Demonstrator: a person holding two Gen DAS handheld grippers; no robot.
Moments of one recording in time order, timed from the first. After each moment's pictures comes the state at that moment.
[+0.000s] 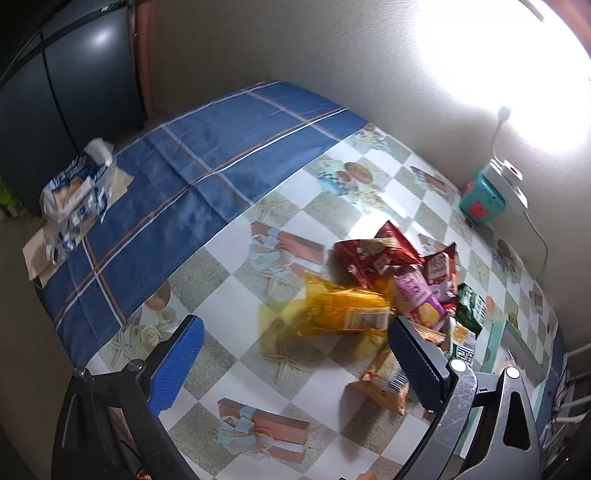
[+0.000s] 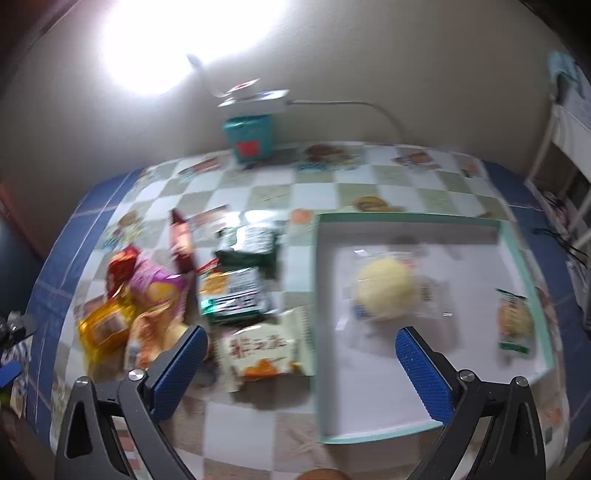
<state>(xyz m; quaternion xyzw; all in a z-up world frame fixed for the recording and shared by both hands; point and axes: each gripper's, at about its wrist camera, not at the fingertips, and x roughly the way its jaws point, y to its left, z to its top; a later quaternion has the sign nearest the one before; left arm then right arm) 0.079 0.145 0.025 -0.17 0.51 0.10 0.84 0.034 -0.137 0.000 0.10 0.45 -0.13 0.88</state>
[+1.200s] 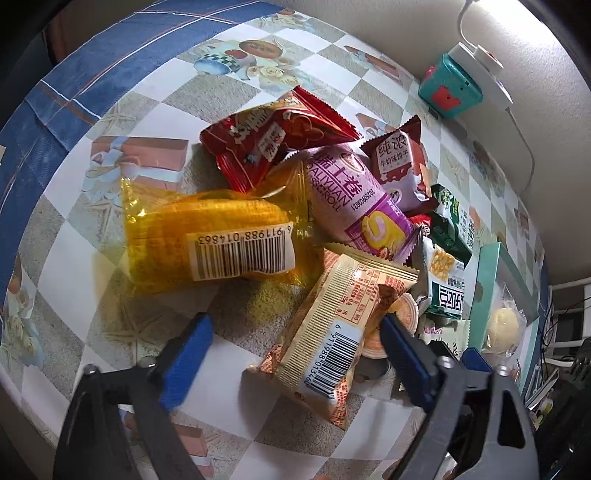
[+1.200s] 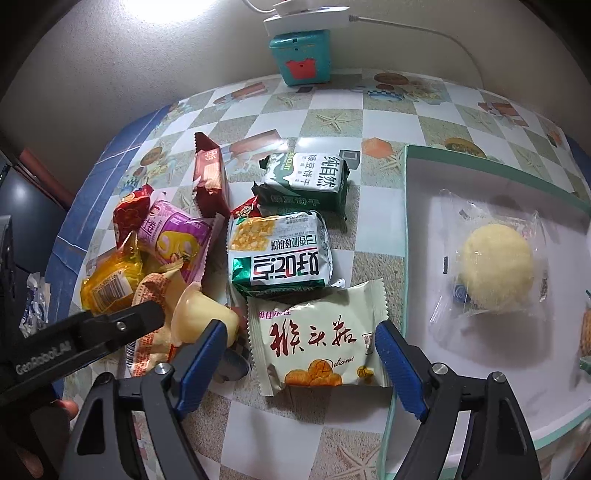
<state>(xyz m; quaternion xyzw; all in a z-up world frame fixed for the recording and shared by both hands) 0.131 0.047 -0.070 -0.16 0.63 -0.03 0.76 0.086 -0.127 -0.063 0.12 0.54 -0.03 0.83</state>
